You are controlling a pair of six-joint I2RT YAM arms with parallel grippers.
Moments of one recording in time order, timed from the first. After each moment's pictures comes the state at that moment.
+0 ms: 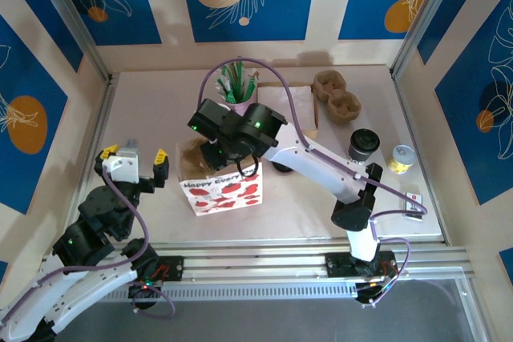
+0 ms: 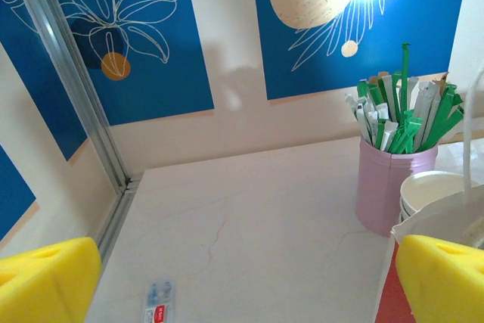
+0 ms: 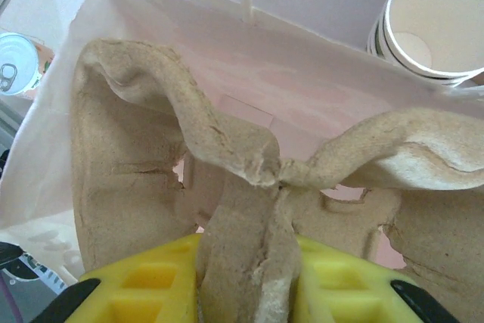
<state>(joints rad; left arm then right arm) -0.82 0.31 0.70 -0.46 -0.78 0.08 1.15 1.94 2.30 -1.43 0.16 0.51</state>
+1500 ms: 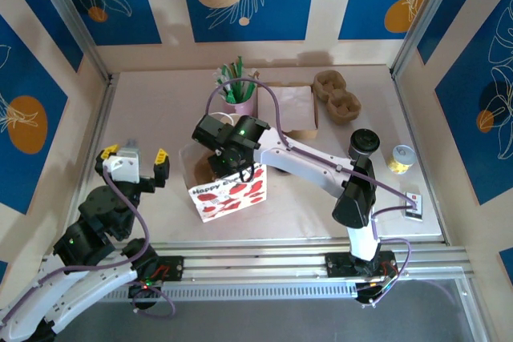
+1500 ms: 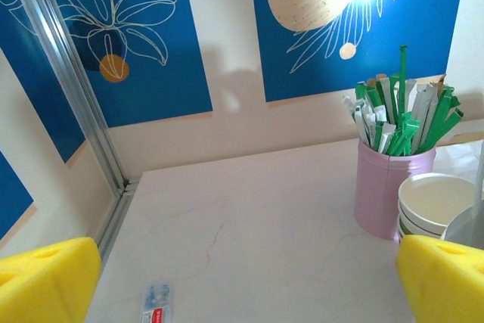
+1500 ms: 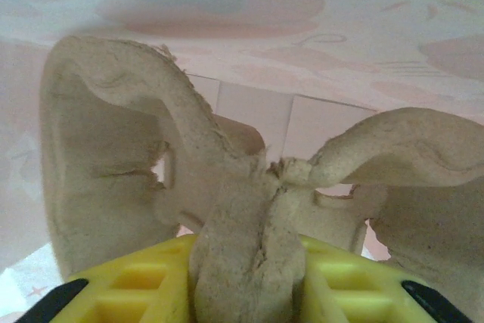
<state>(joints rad) -0.82 0.31 0.69 -0.44 -0.78 0.08 1.09 1.93 1.97 -1.29 0.13 0.54</state>
